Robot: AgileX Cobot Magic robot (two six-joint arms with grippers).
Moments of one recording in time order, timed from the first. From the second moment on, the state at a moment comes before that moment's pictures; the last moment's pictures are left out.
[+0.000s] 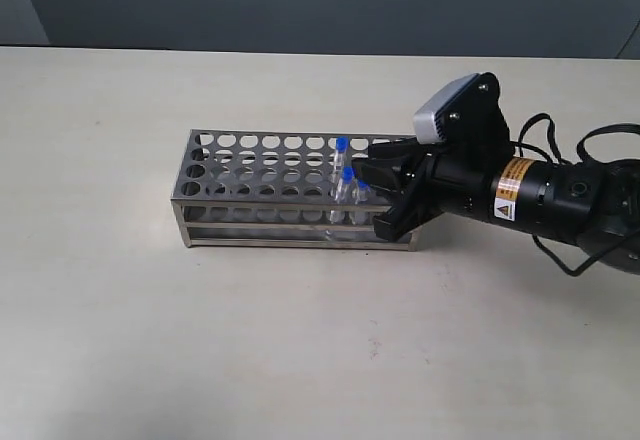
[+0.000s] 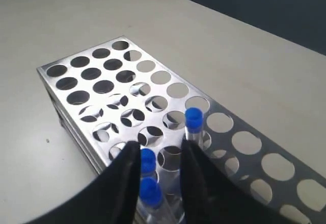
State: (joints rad) left arm 0.09 0.01 0.00 0.04 0.23 0.06; right arm 0.49 1.72 -0.57 -0.72 -0.82 0.38
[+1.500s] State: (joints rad) left arm 0.09 0.01 0.00 0.04 0.23 0.06; right arm 0.49 1.73 -0.52 -0.78 -0.77 0.46
